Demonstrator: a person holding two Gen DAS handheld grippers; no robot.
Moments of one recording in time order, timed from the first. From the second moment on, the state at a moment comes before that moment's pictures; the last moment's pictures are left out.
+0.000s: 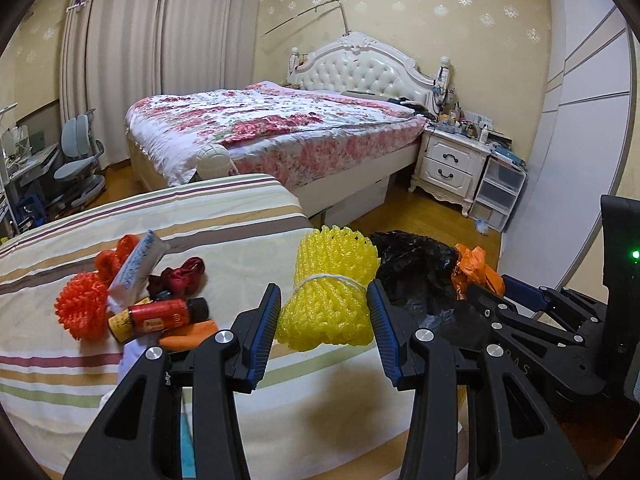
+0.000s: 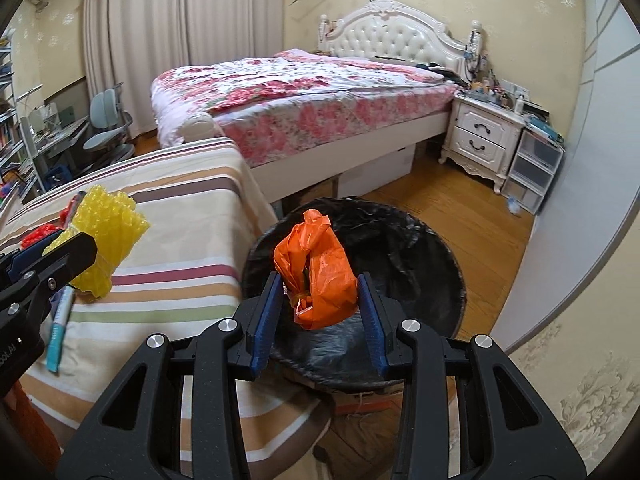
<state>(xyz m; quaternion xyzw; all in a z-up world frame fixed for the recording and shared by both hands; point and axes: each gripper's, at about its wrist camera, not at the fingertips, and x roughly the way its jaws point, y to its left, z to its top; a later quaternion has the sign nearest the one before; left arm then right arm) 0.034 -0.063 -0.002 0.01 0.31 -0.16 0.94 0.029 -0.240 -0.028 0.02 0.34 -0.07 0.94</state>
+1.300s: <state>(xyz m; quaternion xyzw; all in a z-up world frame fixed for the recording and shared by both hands) 0.092 -0.146 -0.031 0.07 0.32 -0.16 0.93 0.064 -0.297 -0.045 0.06 0.35 -0.11 0.93</state>
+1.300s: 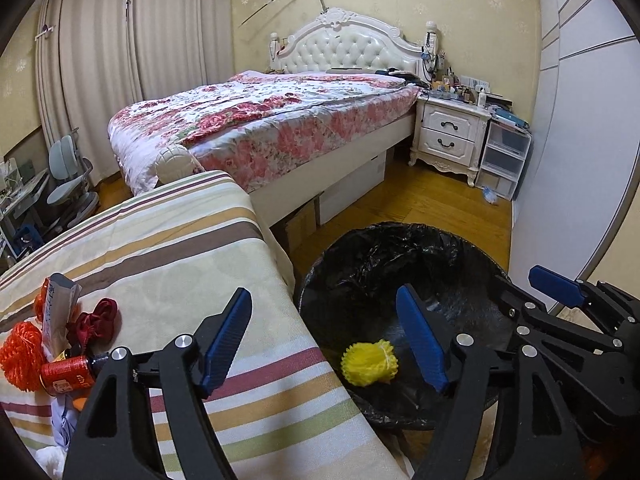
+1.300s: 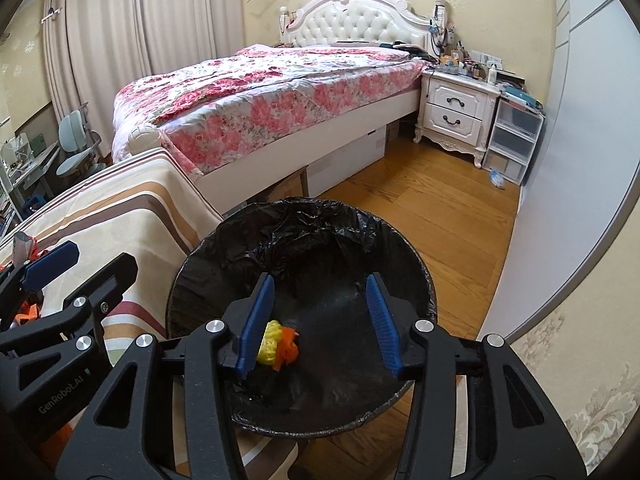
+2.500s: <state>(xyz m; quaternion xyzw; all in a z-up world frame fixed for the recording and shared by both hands) -0.006 0.027 -0.020 0.05 0.34 -0.03 0.94 0.000 -0.164 -0.039 0.03 0.36 0.00 0.93</state>
